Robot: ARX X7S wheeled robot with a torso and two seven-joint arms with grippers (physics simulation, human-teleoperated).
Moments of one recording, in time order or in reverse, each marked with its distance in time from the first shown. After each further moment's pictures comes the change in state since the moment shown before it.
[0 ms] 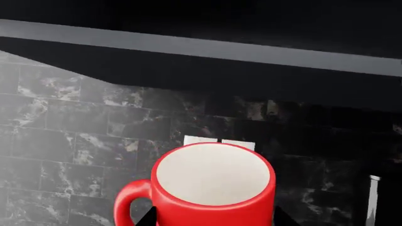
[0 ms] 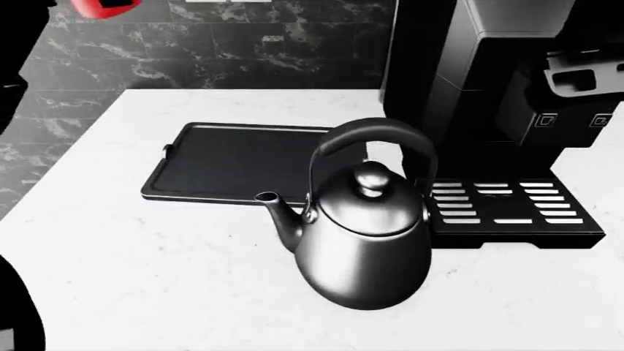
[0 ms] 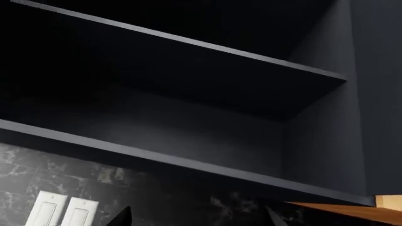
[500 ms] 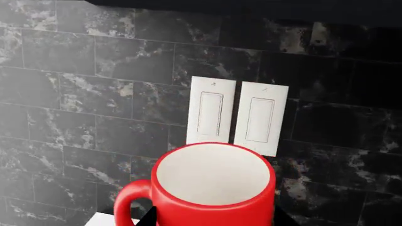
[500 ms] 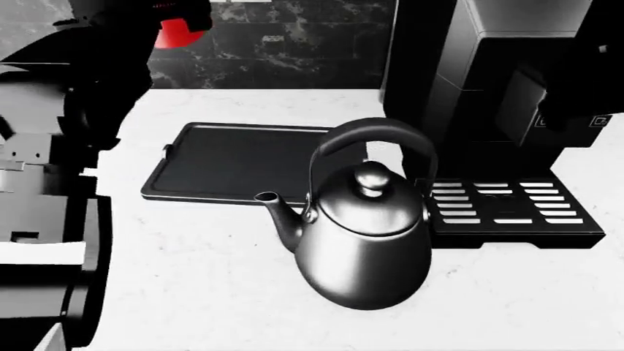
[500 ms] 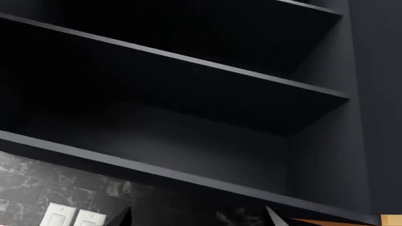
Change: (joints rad) left arm -0.168 0.226 0.281 -0.825 0.357 0.465 0.136; right arm 0.113 -0.019 0.006 -0.033 0.117 0.013 0.066
